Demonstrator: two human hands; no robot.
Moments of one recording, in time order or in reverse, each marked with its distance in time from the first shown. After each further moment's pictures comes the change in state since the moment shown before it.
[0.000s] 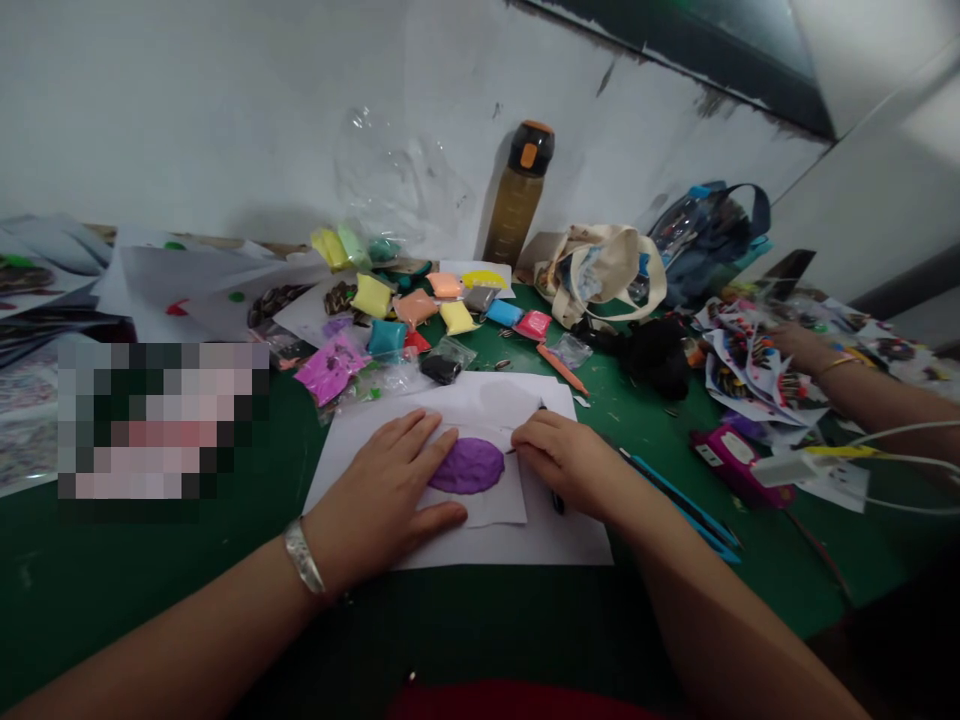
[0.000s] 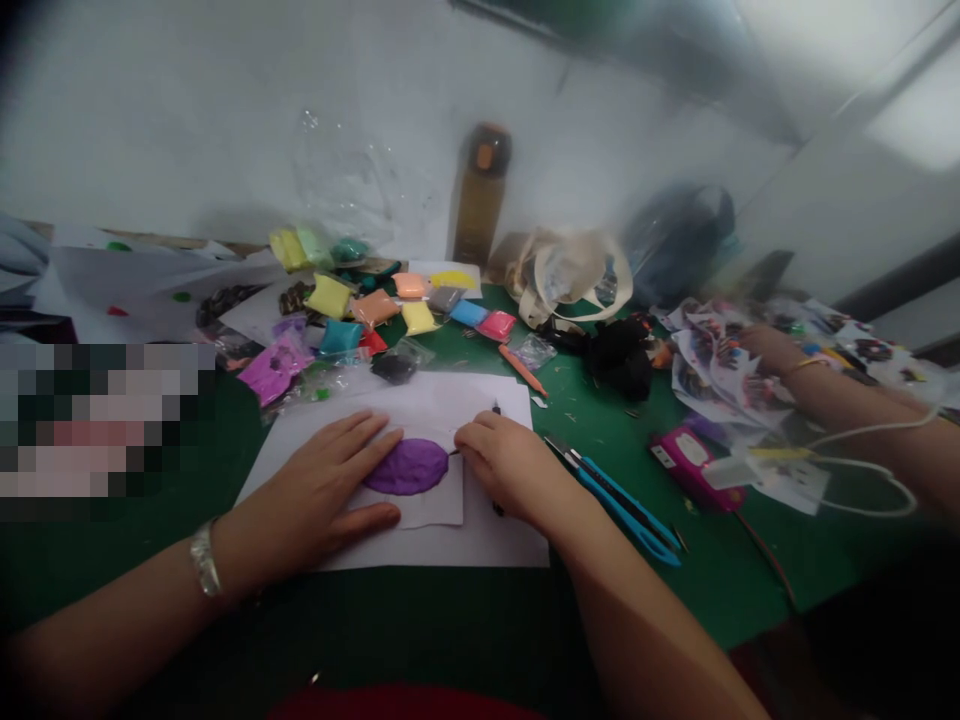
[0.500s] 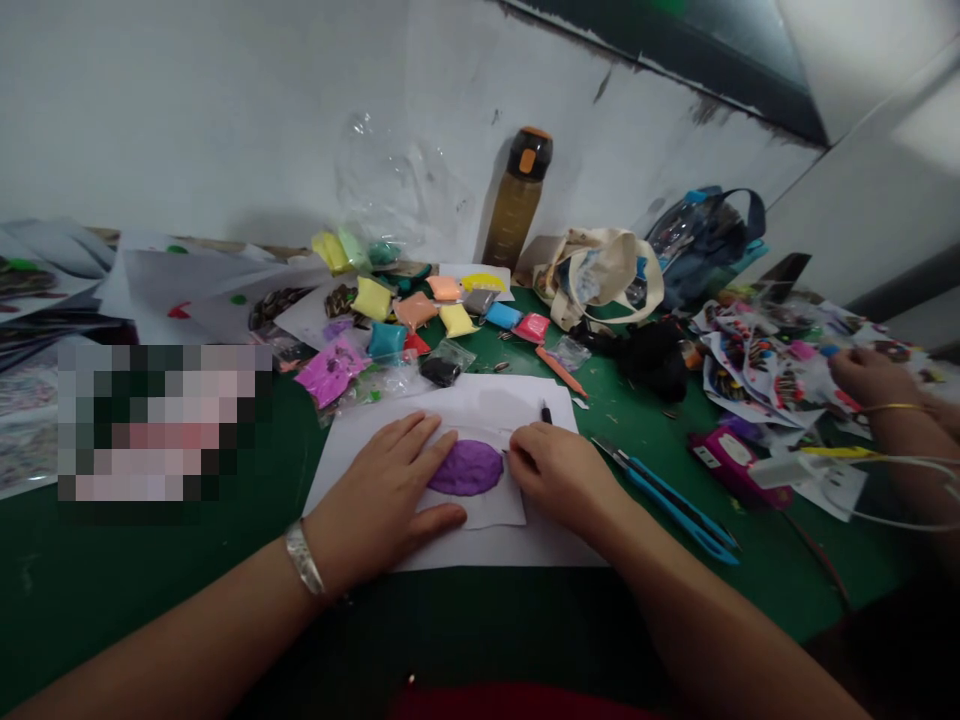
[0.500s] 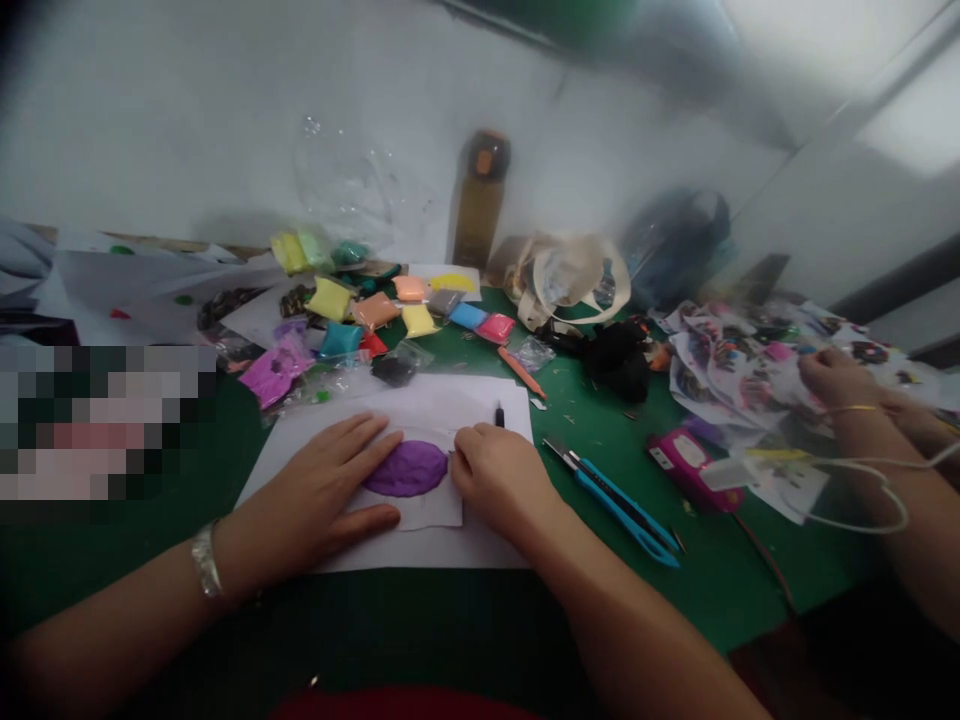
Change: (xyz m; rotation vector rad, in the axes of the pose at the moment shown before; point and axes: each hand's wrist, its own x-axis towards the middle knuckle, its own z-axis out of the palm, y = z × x) left_hand -0.001 -0.001 0.001 -0.023 0.018 -0.006; right_hand 0.002 -0.017 0.016 -0.207 0.064 0.188
